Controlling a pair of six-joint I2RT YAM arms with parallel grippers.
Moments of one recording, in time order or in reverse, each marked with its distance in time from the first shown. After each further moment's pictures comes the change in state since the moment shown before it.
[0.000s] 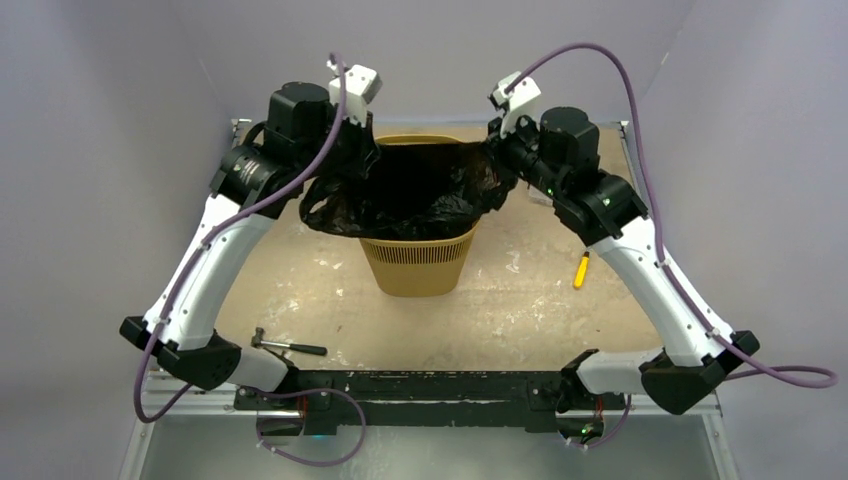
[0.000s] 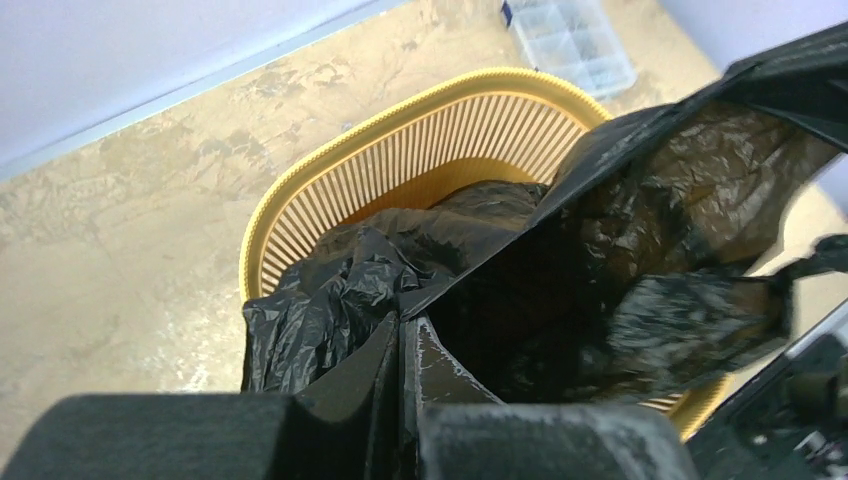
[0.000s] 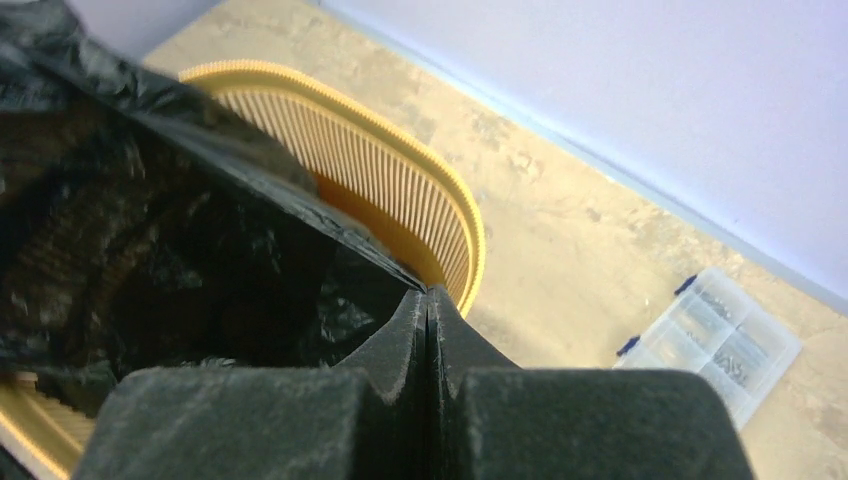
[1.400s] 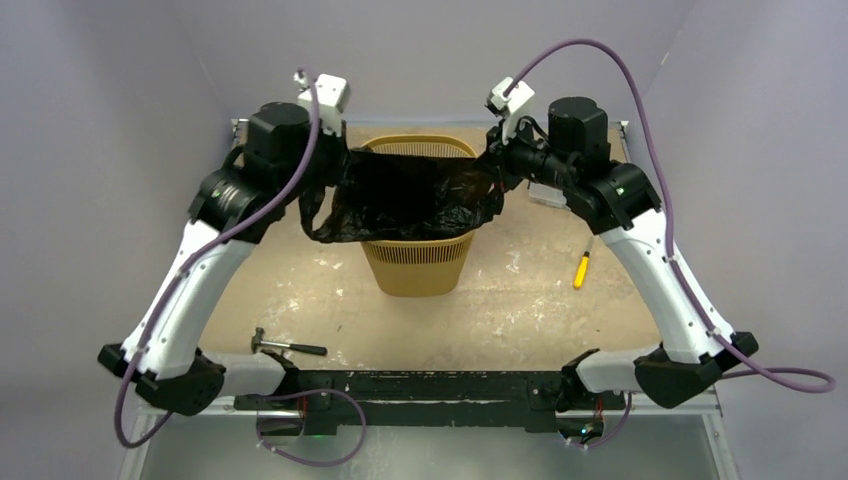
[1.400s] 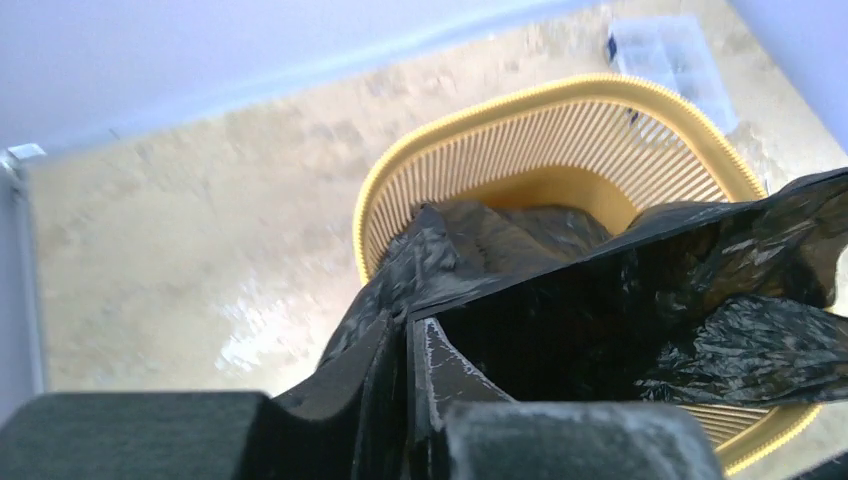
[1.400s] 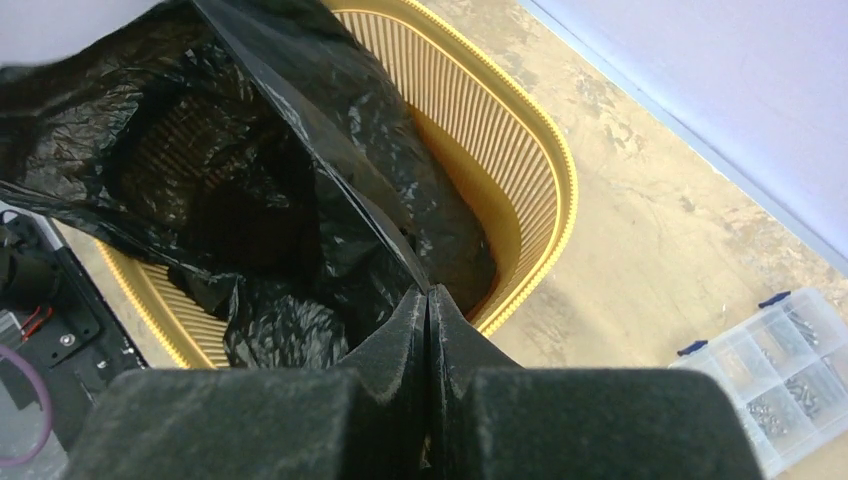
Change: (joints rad) left arm 0.000 -0.117 -0.121 -0.002 -0.215 -0.080; right arm -0.071 0.071 0.168 -0.215 -0.284 -0.047
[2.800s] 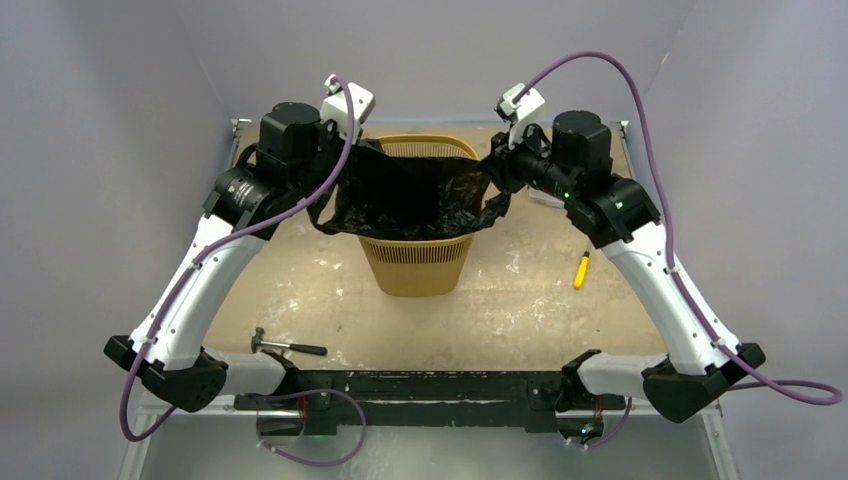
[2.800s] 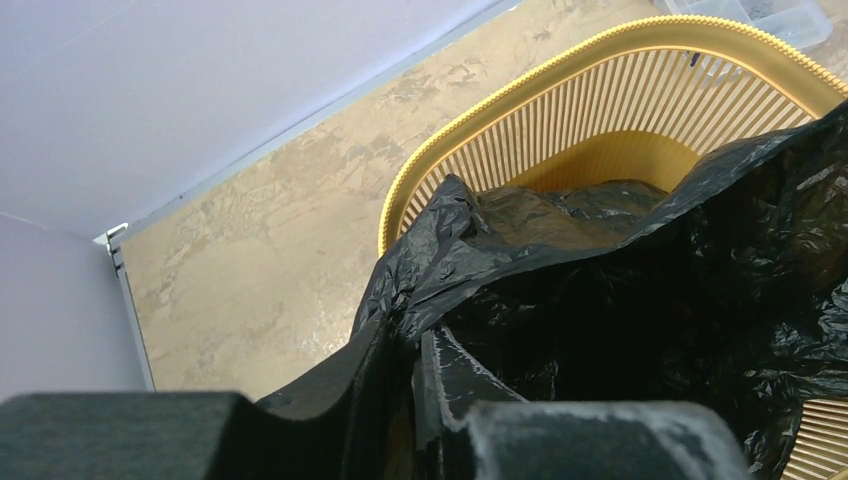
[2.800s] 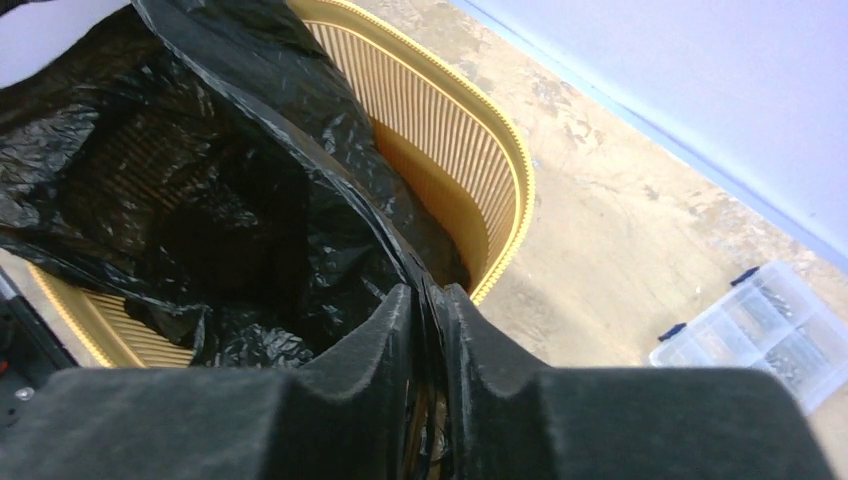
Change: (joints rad) left arm 0.001 -0.020 -0.068 0.114 0.008 0.297; right arm -0.001 -0.090 -0.153 0.126 0.101 0.043
